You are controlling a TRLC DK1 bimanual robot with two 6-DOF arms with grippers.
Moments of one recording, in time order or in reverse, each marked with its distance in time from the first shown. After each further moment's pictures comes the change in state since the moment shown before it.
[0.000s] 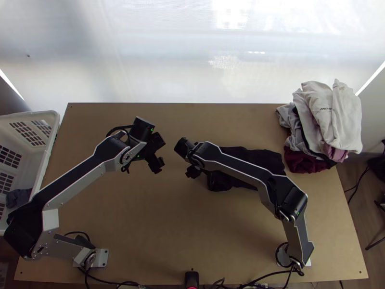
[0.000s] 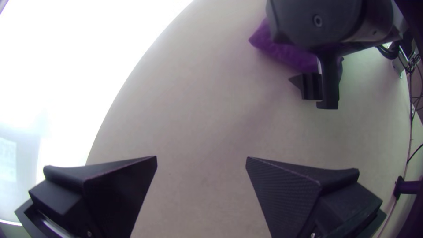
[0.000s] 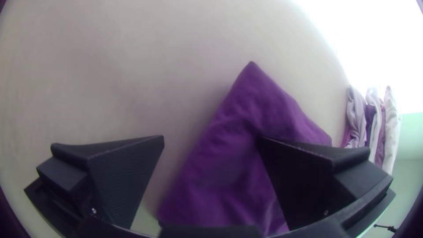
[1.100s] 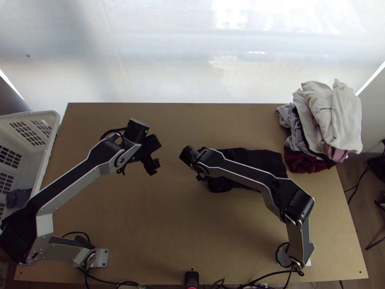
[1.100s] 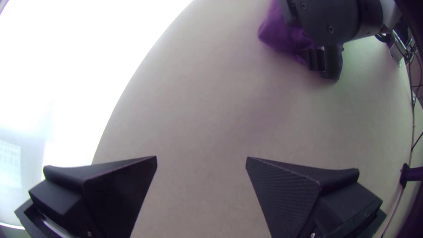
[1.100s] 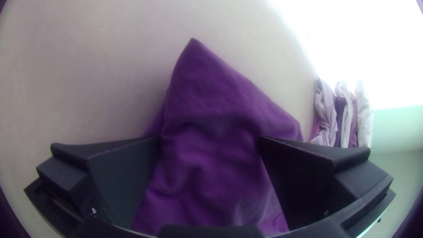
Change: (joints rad) left arm 0.025 -0.051 -0.058 0.030 0.004 0.064; right arm 0.014 -0.053 -0.158 0.019 0.198 0.000
